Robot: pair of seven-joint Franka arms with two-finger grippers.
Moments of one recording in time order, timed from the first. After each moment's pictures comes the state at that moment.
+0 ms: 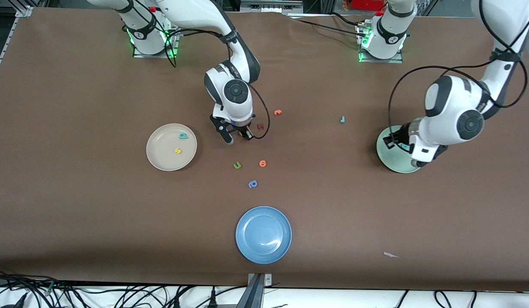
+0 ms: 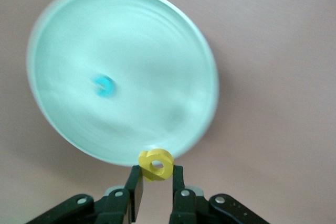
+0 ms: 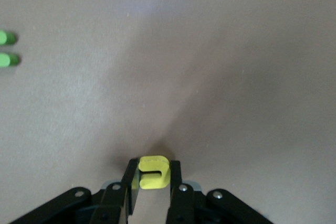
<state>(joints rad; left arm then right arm) 0.54 0.34 -0.58 -2.10 0.11 2.08 -0.67 1.00 0.64 -0.25 -1.84 0.21 2.38 1.58</state>
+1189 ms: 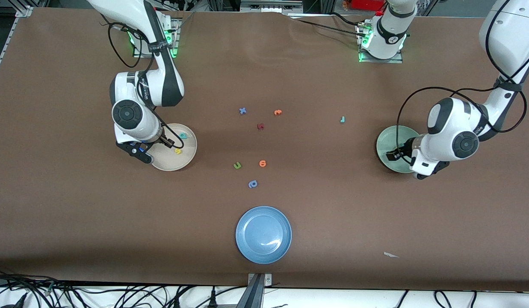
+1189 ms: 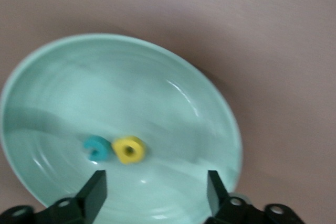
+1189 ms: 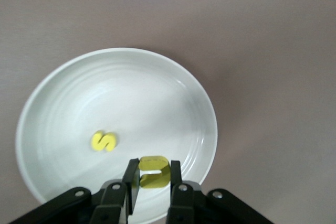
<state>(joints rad) 0.59 0.54 -0.65 -2.02 0.29 2.15 -0.73 0.99 0.44 -0.71 -2.08 0.21 2.20 0.67</state>
